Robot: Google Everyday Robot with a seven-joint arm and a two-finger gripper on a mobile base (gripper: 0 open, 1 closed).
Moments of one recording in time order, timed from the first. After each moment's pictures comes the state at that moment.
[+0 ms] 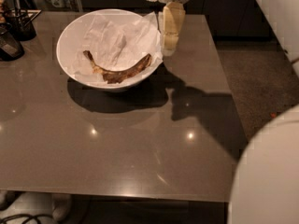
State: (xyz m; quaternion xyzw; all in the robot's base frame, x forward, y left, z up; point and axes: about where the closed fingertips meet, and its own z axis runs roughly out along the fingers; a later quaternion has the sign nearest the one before) arm 0.616 -0.033 0.999 -0.76 0.63 0.00 0.18
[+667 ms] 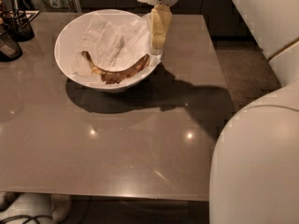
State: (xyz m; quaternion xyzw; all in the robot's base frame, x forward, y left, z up) arm 0.643 -0.005 0.987 -0.76 0.62 0.01 0.20
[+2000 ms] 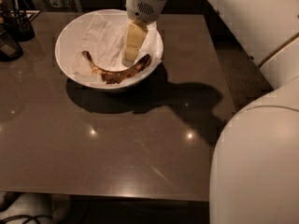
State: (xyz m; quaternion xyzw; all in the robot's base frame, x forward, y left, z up) arm 0.635 0.043 0.951 -0.69 0.69 0.09 0.20
